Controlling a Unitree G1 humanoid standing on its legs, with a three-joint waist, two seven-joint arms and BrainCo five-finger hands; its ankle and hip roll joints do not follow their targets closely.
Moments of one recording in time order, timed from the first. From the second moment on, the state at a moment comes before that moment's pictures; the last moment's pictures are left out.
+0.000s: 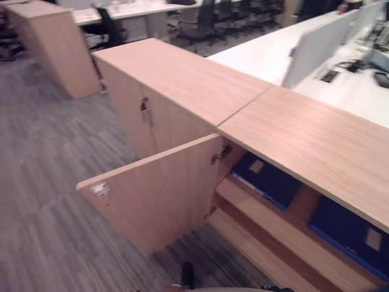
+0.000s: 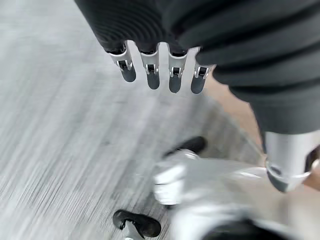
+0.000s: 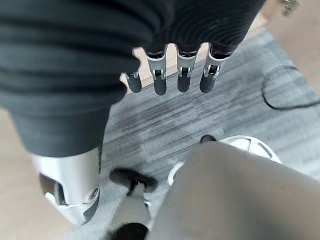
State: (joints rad) left arm 0.12 0.31 -0.19 1.24 0.02 -0.01 -0.12; right arm -0.09 -0.19 0.28 1.39 -0.06 0.04 0.07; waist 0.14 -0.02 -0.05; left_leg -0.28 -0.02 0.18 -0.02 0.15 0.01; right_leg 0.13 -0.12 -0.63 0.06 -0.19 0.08
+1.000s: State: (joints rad) left arm 0.10 0.46 0.12 0.87 -0.19 -0.03 0.03; right arm -0.05 -0.23 0.36 1.42 -0.03 0.01 0.09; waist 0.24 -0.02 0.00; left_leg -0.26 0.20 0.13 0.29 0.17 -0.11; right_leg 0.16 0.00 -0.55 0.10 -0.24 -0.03
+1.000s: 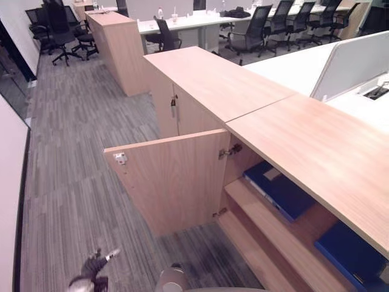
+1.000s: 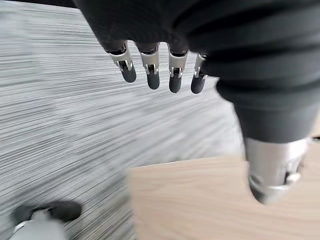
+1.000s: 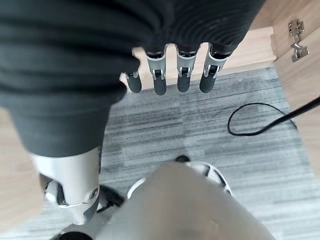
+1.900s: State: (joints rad) left arm -0.29 0.87 0.08 1.23 -0.19 0.01 0.03; right arm -0.03 -0.32 0.35 1.41 -0.07 0.03 0.16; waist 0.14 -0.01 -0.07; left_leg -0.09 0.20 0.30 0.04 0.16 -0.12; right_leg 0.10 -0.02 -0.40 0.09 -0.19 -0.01
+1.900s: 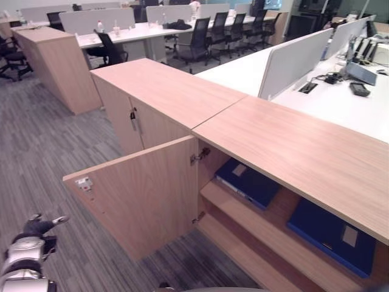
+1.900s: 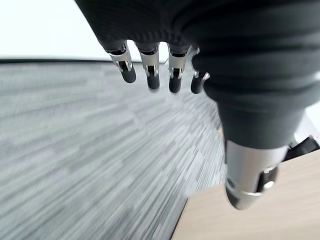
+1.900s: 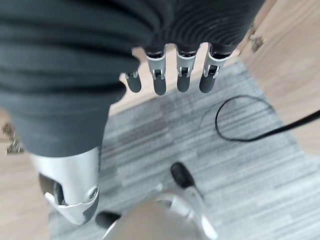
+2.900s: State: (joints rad) left arm -0.04 0.59 -0.08 0.46 -0.32 0.01 0.06; right arm -0.02 -0.23 0.32 1.41 -0.06 0.02 0.13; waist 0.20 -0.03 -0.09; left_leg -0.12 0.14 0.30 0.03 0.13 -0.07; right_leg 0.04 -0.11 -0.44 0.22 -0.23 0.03
